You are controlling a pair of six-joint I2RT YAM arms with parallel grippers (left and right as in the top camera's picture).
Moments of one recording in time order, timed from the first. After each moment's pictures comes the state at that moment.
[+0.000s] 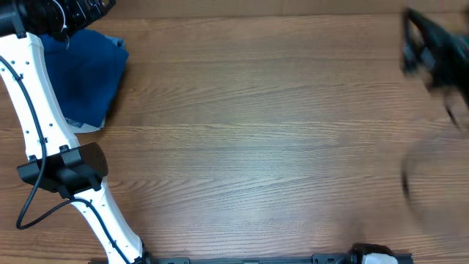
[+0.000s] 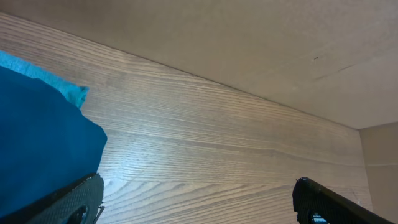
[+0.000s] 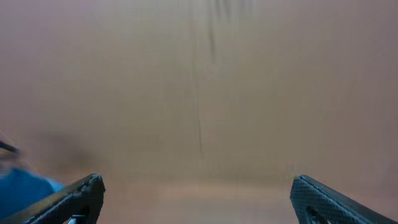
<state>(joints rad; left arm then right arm) 0.31 2.28 2.75 -1.33 0.60 -0.21 -0.10 1.11 1.93 -0.88 -0.27 0.07</state>
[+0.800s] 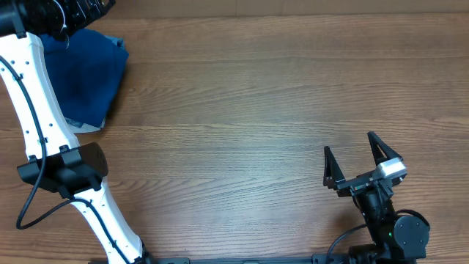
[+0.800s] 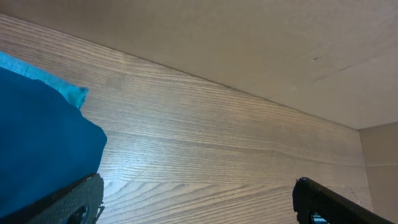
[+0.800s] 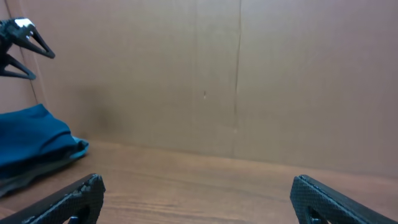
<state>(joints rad) 0.31 2.28 2.75 -1.33 0.60 -0.21 0.10 0.12 0.19 0.09 -0.21 0.07</state>
